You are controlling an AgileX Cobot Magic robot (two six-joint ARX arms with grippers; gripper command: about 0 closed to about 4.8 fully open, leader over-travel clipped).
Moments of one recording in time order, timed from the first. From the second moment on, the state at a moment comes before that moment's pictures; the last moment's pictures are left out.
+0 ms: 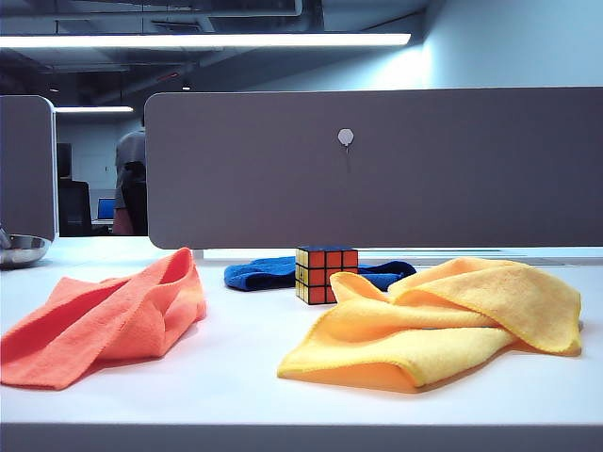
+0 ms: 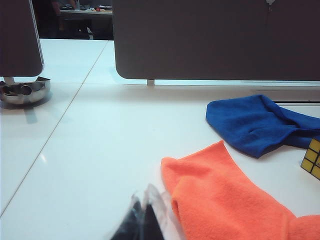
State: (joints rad) left arm 0.00 0.20 0.01 0.21 0.13 -0.02; right arm -0.06 0.00 0.01 0.19 -0.15 0.05
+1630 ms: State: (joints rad) left arm 0.00 0.20 0.01 0.32 0.31 -0.02; right arm -0.06 0.00 0.17 0.13 -0.16 -0.03
